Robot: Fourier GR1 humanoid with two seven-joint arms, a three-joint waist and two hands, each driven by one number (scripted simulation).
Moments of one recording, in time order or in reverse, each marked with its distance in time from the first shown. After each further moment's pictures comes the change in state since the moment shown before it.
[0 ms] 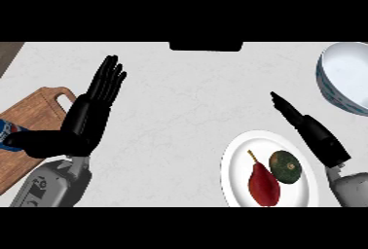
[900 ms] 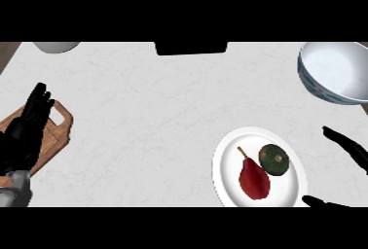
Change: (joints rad) left arm 0.221 0.199 0.203 0.113 -0.066 0.068 0.069; right arm 0.474 -0.162 -0.132 -0.544 0.326 -0.323 0.109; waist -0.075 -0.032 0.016
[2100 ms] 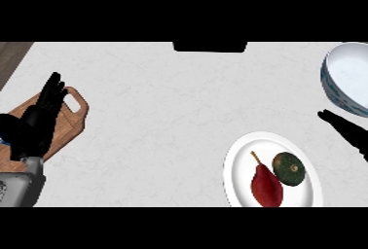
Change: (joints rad) left arm -0.094 -0.066 0.018 0.057 -0.064 -0.071 0.007; right arm -0.320 -0.188 0.023 -0.188 -0.130 0.468 0.717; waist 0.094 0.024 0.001
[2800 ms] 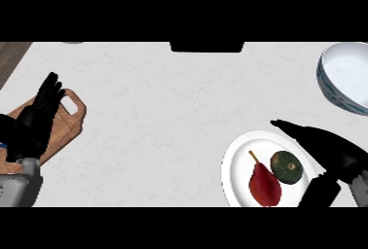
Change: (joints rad) left arm 0.010 -0.013 0.030 -0.025 -0.022 -0.021 0.027; right arm -0.240 0.144 0.236 0.303 -0.068 0.218 0.101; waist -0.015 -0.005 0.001
